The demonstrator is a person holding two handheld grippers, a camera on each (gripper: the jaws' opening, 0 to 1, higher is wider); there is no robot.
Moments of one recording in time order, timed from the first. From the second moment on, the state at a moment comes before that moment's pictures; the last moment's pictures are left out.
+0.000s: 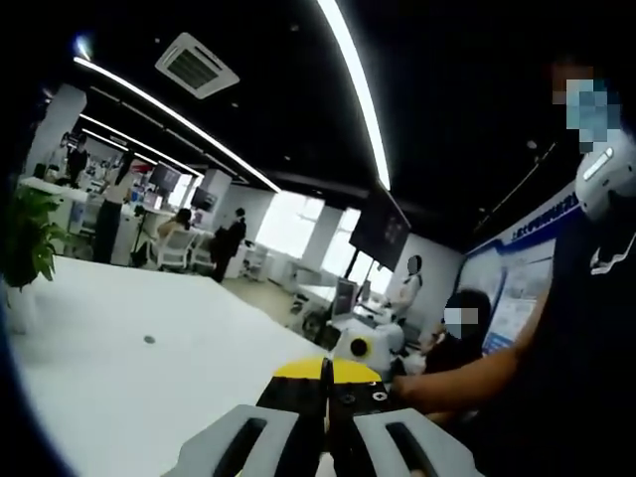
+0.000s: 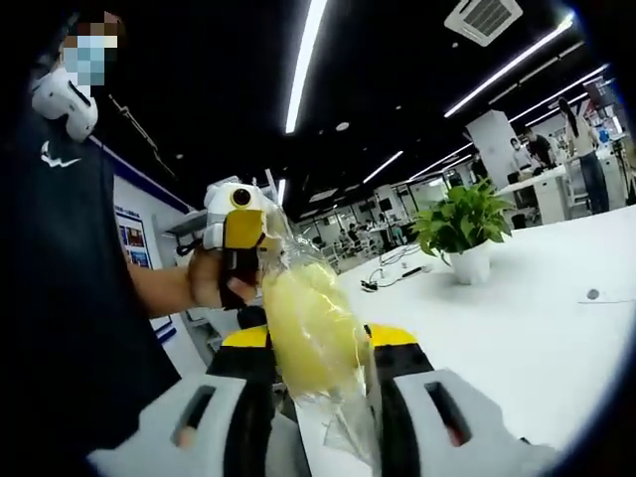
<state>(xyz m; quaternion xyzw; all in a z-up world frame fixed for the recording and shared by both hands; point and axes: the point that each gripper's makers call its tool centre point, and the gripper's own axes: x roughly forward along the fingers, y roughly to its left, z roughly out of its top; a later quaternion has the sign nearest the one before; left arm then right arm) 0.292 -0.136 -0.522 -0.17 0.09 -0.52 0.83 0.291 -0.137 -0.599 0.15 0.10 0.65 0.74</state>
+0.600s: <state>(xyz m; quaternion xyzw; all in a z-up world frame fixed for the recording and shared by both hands) 0.281 -0.136 -0.520 -0.16 0.07 -0.52 0.84 0.277 -0.142 -0.591 0.09 0.15 0.66 0.73</state>
